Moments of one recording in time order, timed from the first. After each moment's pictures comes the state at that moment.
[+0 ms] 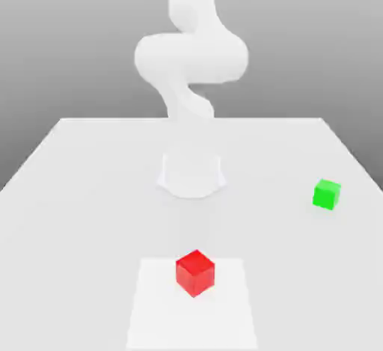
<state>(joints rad) -0.05 -0.73 0.05 -2.36 -0.01 2.35 0.90</state>
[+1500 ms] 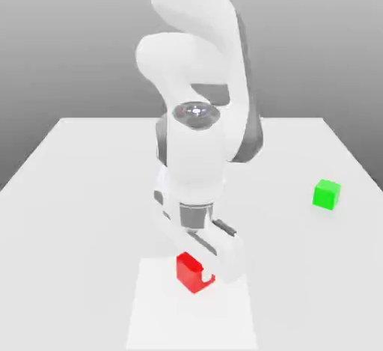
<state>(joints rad) -0.22 0.12 0.21 -2.80 -0.11 2.93 1.77</state>
